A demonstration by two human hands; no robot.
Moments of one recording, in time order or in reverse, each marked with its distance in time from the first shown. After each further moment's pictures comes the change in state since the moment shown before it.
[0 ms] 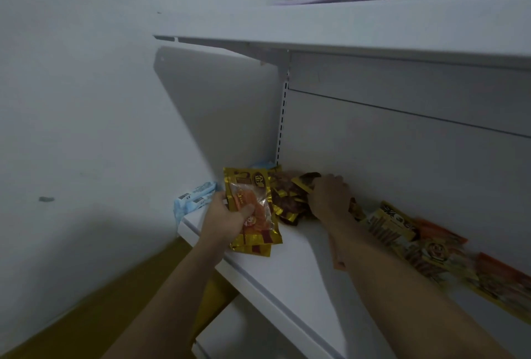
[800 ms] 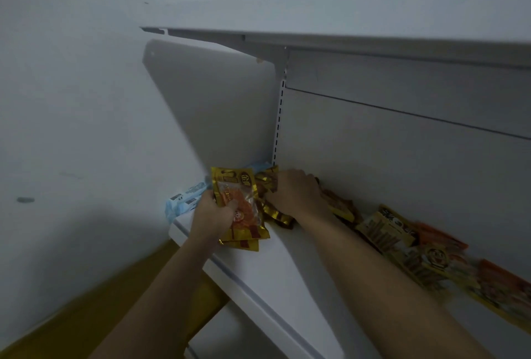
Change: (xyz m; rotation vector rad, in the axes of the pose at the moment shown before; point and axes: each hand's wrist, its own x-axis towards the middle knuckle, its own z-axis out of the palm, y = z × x) left_hand 0.021 -0.003 0.004 0.085 0.065 0.021; right_hand 0.003 -0.048 -0.019 -0.014 -0.094 -0.288
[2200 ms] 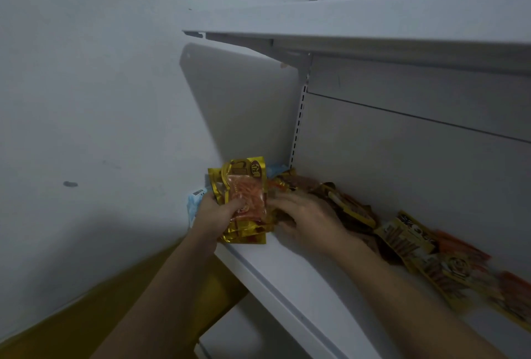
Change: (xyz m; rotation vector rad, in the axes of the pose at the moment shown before) left_hand -0.001 -0.011 -0.040 -0.187 -0.060 -0.158; right_hand -0.048 -0.001 0.019 0.331 0.242 -0.564
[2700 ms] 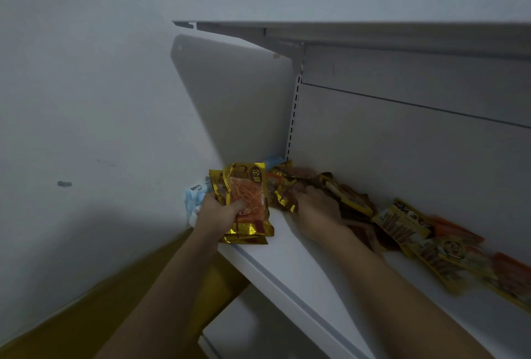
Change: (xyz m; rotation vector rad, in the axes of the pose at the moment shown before) left_hand 0.010 -0.018 0.002 0.098 0.011 -0.018; right_hand -0.002 0.006 0.013 -0.316 -0.320 0.545
